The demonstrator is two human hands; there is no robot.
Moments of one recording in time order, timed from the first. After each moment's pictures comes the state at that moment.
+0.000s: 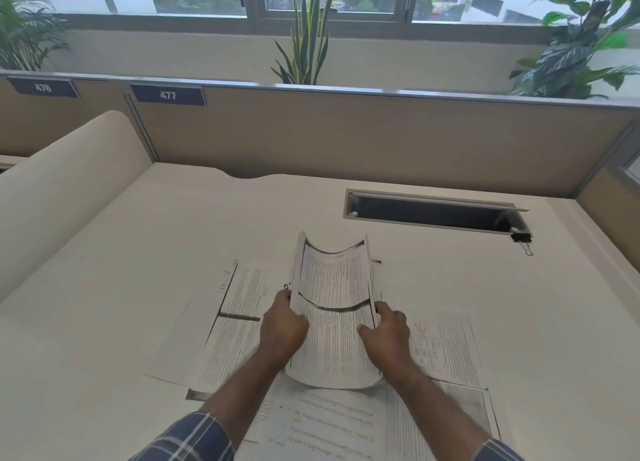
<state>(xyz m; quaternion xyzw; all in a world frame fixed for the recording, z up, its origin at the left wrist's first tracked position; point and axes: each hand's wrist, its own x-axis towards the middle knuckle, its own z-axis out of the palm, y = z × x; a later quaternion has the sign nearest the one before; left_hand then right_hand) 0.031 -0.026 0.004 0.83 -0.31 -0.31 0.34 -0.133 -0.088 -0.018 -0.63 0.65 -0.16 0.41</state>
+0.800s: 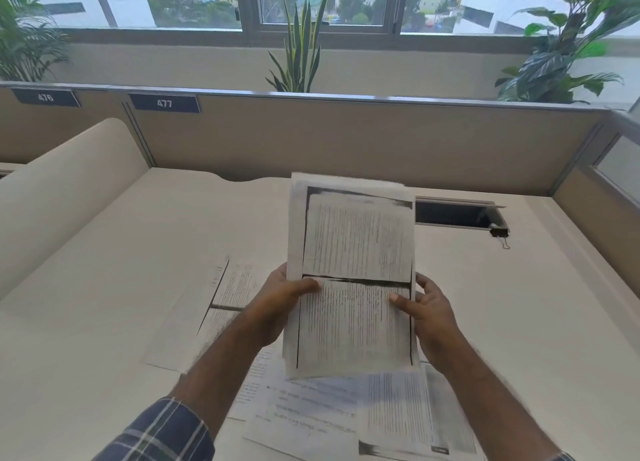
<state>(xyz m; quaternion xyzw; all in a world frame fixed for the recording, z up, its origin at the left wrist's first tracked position) 0.011 -0.013 0.079 0.59 -0.30 -0.55 0.52 -0.226 -0.099 0.036 -0.45 0.49 -0.37 0.65</state>
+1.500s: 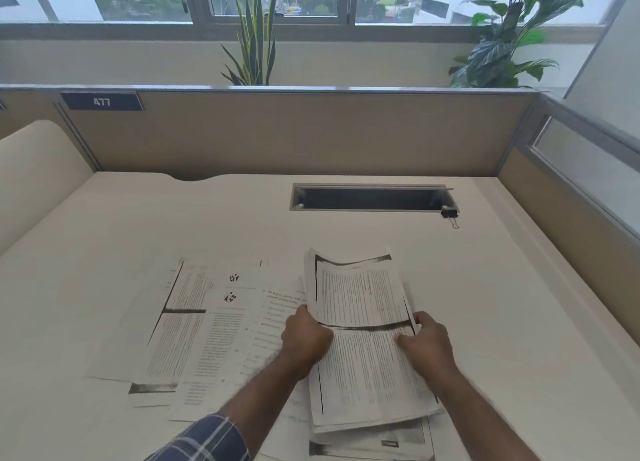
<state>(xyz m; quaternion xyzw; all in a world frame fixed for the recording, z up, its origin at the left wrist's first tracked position) -0.106 -0.033 -0.007 0.79 -0.32 -0.42 0.31 -0.313 -0.082 -0.029 -0.55 0.72 -0.20 0.38</state>
